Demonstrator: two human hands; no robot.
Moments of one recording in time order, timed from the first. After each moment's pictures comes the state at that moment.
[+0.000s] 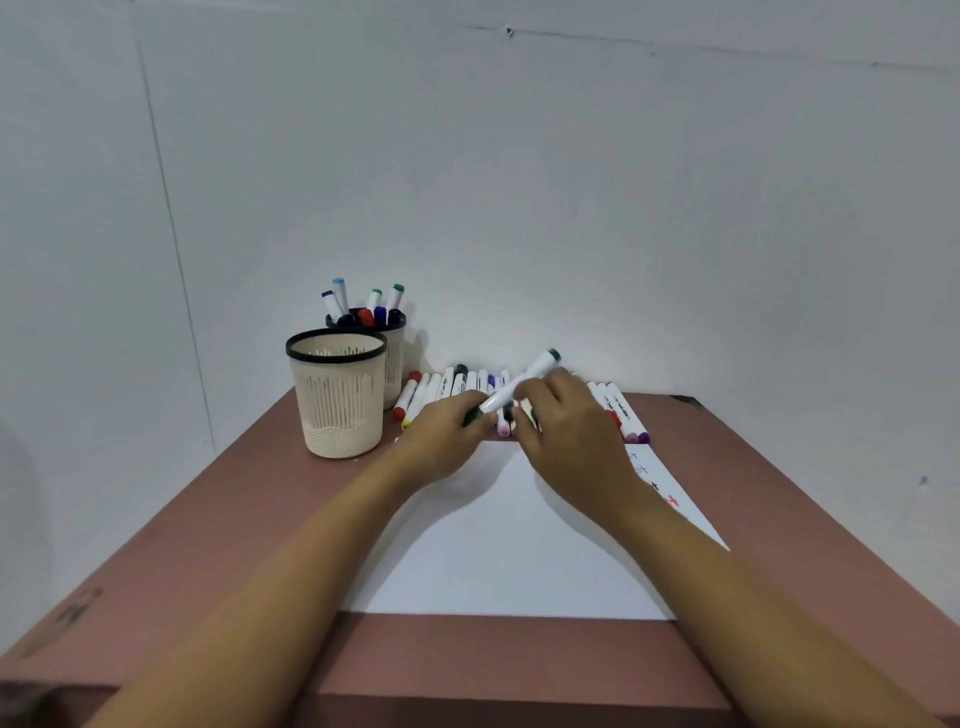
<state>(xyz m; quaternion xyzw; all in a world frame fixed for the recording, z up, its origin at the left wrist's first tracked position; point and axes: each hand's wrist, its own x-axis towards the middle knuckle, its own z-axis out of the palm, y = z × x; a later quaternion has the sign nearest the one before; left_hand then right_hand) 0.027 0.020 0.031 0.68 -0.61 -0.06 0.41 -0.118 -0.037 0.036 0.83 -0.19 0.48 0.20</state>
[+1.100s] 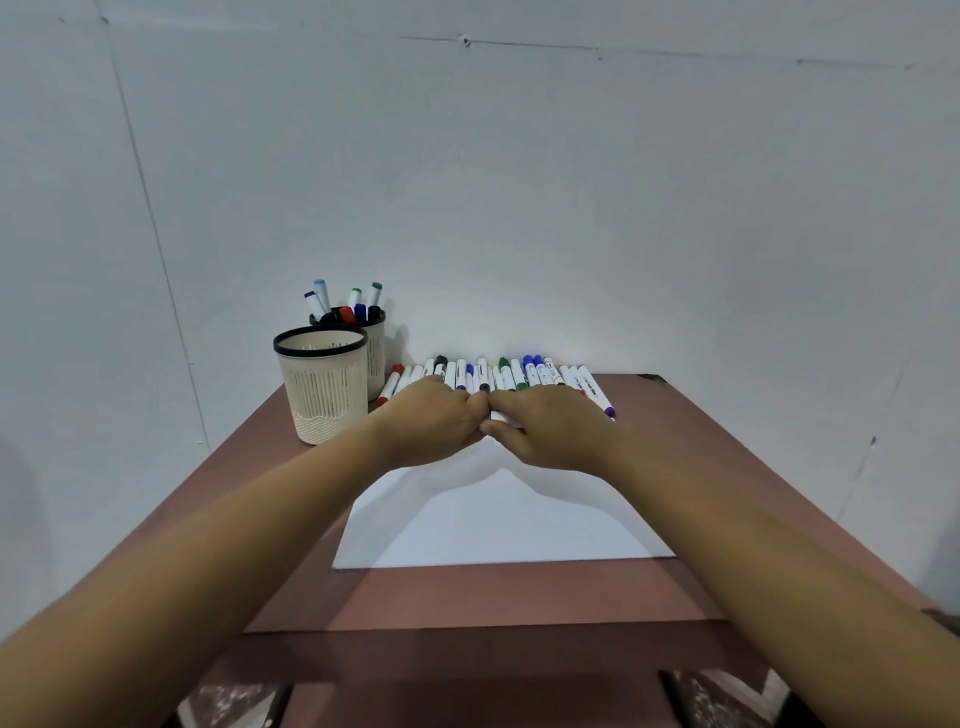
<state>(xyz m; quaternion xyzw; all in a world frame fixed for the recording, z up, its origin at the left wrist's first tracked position) 0.022 0.033 0.049 0.49 -0.77 0.40 0.06 -0.151 -0.022 0.058 0.96 -0.21 0.19 0.06</state>
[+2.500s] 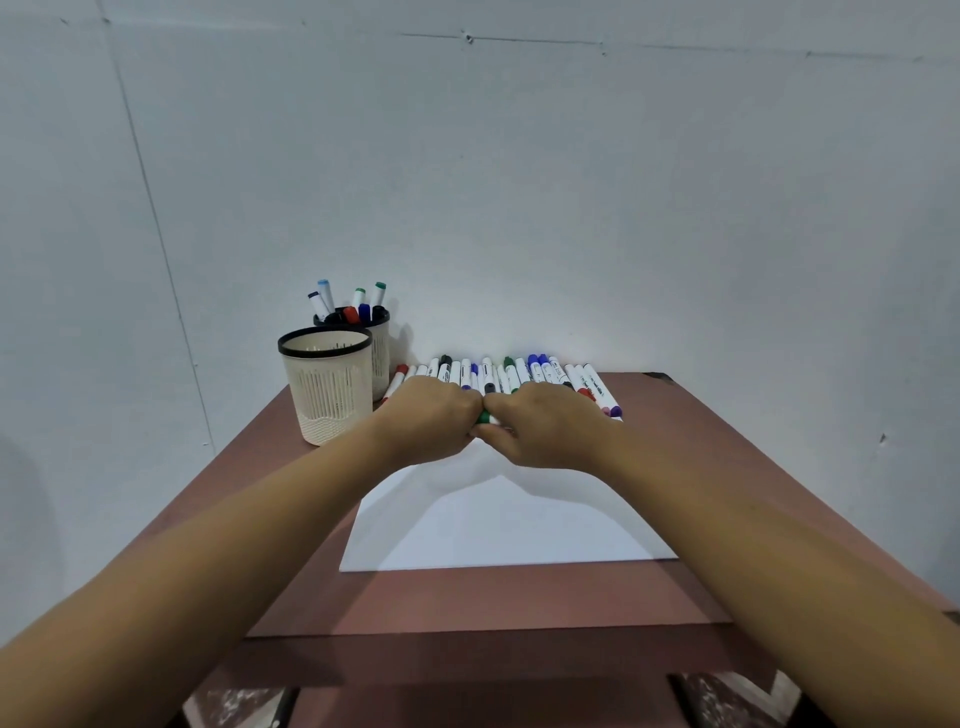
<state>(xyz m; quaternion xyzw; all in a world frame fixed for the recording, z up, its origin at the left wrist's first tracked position) 0.012 0.050 0.062 0.60 -0.73 0.34 0.01 -0.140 -0.017 0.060 0.96 -0.20 0.19 0.07</state>
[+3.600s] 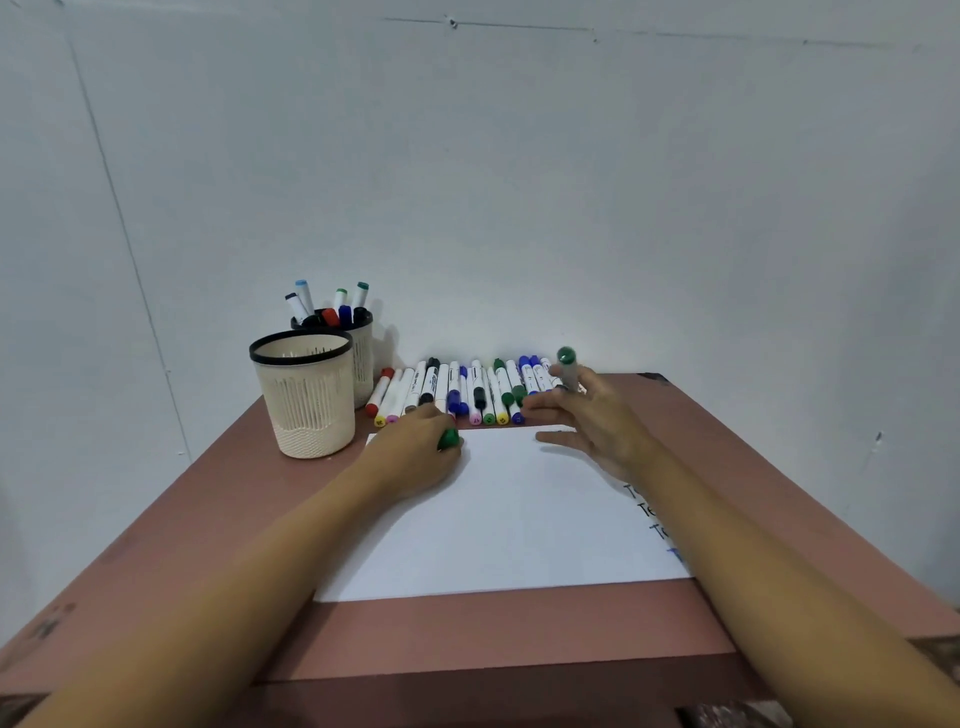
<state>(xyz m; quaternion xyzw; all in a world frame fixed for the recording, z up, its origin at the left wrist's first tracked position) 0.034 0.020 0.009 0.73 -0.65 0.03 0.21 -0.167 -0.073 0.035 0.64 -0.28 0.38 -0.61</state>
